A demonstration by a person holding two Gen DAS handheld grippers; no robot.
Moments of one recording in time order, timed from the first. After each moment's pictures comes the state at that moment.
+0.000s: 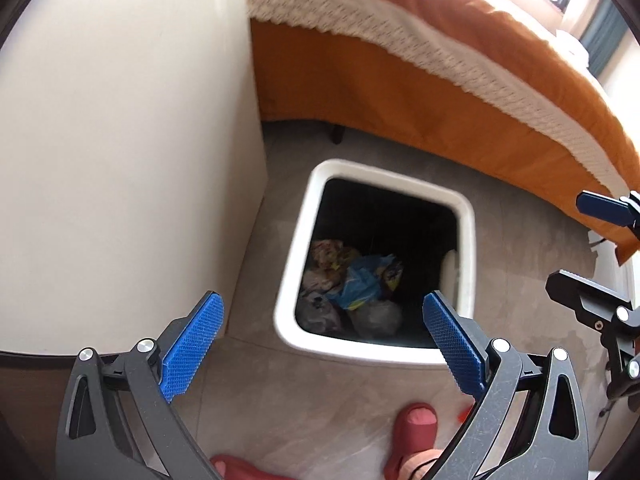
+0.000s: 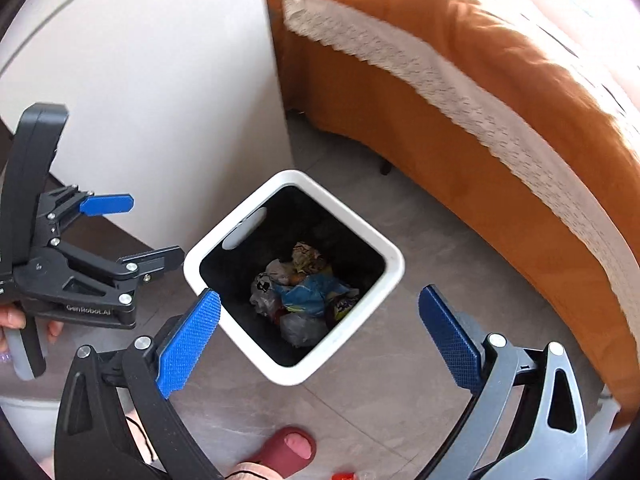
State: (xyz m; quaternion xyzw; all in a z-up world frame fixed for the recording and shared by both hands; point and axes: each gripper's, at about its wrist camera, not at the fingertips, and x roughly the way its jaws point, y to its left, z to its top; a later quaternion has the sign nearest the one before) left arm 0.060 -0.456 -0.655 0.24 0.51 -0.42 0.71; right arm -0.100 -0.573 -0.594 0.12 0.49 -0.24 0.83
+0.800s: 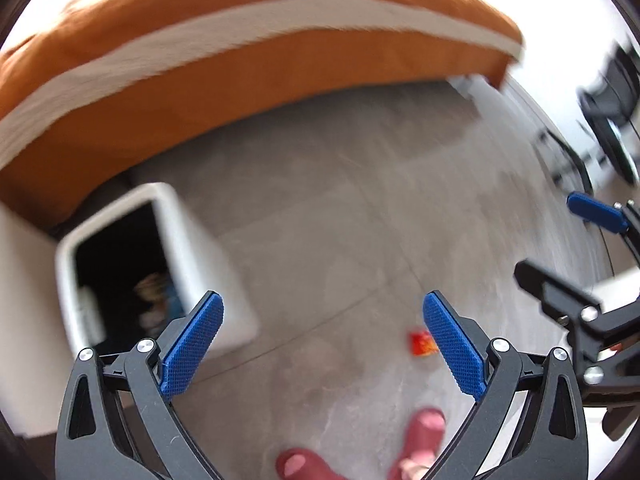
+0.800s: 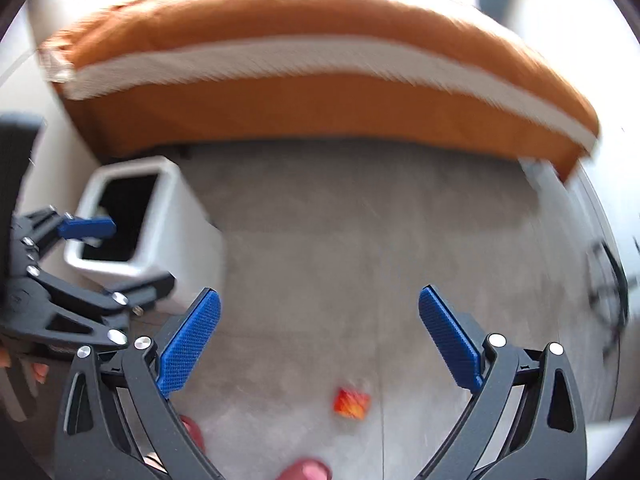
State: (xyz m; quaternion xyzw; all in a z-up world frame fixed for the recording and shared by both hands) left arm -0.197 -0.511 -0.665 0.39 0.40 -0.66 0.50; right arm -0.366 -0.479 -0.620 0.28 0.39 -0.57 0.66
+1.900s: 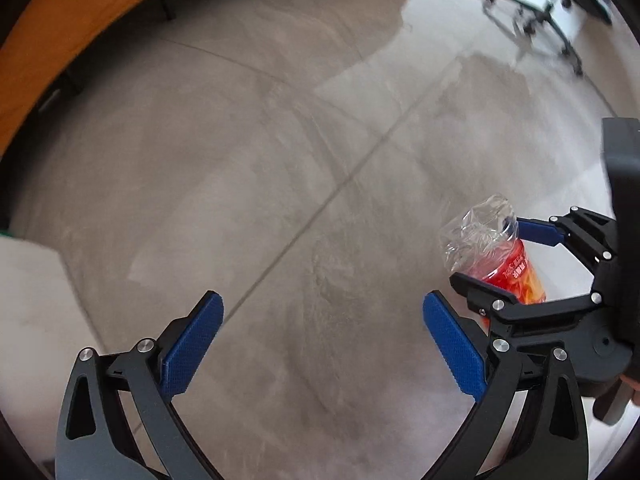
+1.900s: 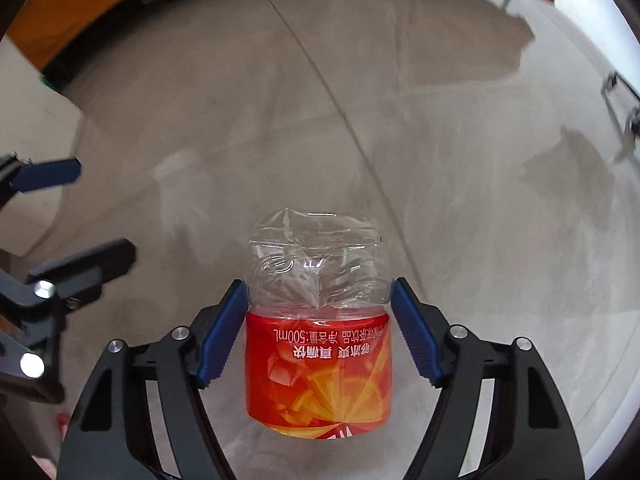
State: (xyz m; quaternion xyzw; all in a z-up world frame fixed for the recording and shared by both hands) left arm -0.345 -0.500 -0.972 0.48 0.31 -0.70 0.42; right arm -0.487 -0.453 -0.983 0.41 0.37 -0.59 0.59
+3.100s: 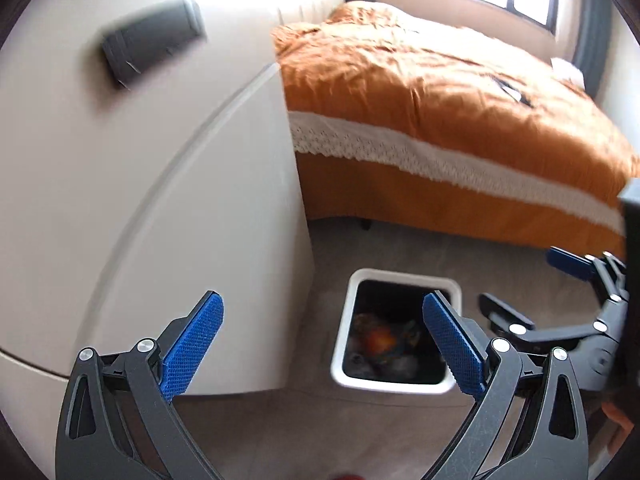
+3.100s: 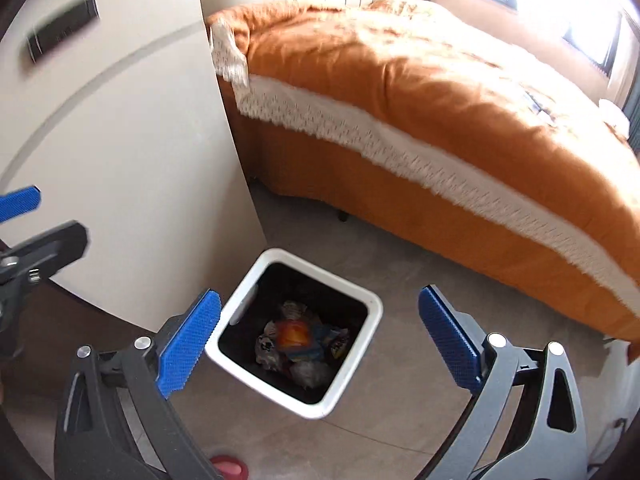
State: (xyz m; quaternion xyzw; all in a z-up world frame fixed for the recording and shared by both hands) left arm 0.065 -0.439 -0.475 0.22 0.40 -0.40 0.80; right arm -0.089 -0.553 -0.499 0.15 0.41 -0.36 0.82
